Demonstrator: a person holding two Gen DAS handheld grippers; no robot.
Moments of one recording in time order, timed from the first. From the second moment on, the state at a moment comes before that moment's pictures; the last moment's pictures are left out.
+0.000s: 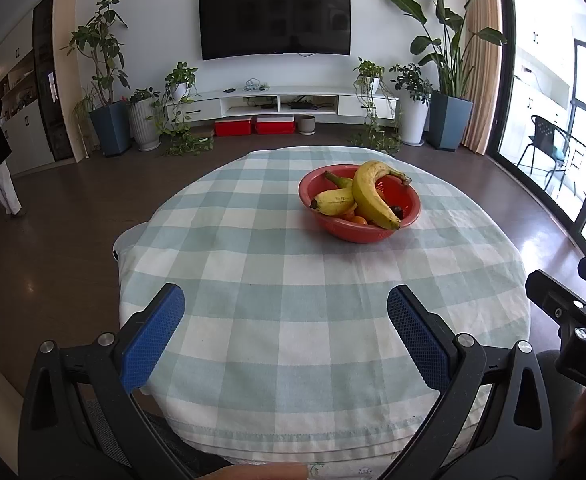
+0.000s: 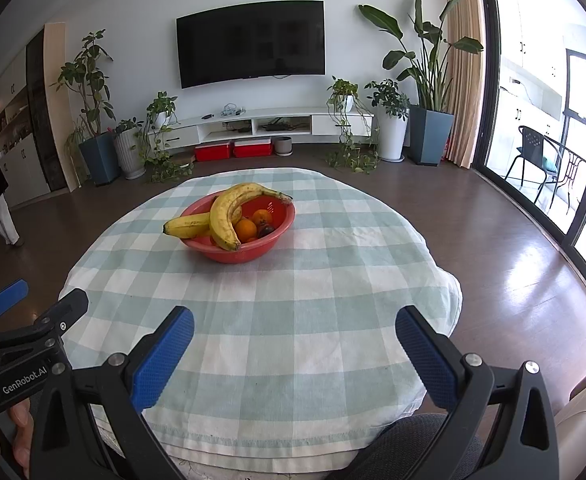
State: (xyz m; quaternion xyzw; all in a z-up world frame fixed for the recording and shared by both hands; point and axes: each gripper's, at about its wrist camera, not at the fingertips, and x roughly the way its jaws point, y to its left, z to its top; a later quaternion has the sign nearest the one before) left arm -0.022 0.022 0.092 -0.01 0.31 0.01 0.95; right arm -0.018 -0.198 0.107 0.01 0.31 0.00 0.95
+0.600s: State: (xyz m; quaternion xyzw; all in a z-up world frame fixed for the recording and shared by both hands) left arm -0.024 0.027 0.084 -0.02 0.31 0.01 0.95; right arm -0.021 -0.199 0.108 0.01 0.32 0.00 0.95
